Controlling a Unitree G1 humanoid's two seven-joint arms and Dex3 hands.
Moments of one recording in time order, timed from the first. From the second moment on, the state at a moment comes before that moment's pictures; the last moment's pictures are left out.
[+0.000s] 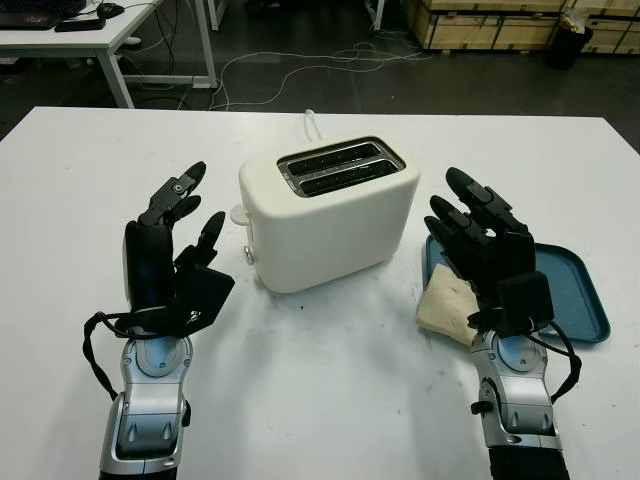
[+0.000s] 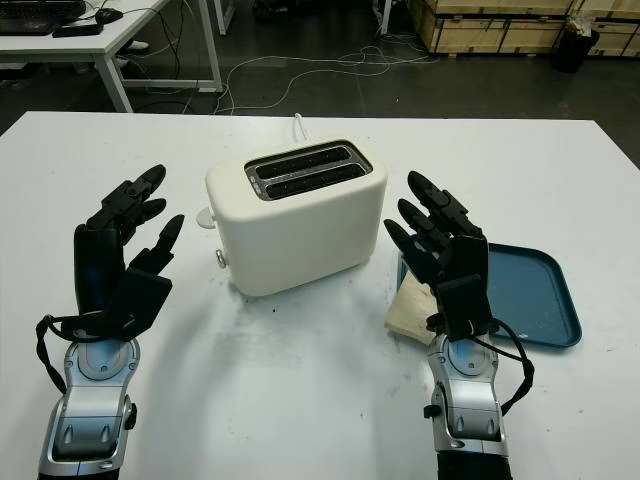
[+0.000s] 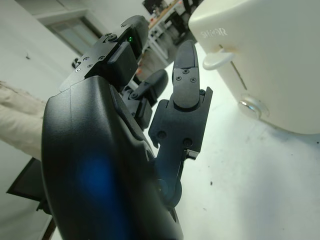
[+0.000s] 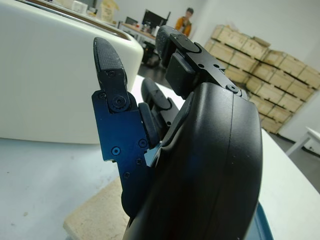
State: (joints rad) left arm -0.01 0.05 0.02 -0.33 0.39 0.07 0.21; right arm -0.07 -0.06 -0.11 -0.04 0.01 -0.13 -0.03
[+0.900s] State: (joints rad) left arm -0.01 0.05 0.02 -0.32 0.37 0.05 0.21; right arm -0.04 -0.12 -0.11 -0.09 -0.03 -0.17 0.01
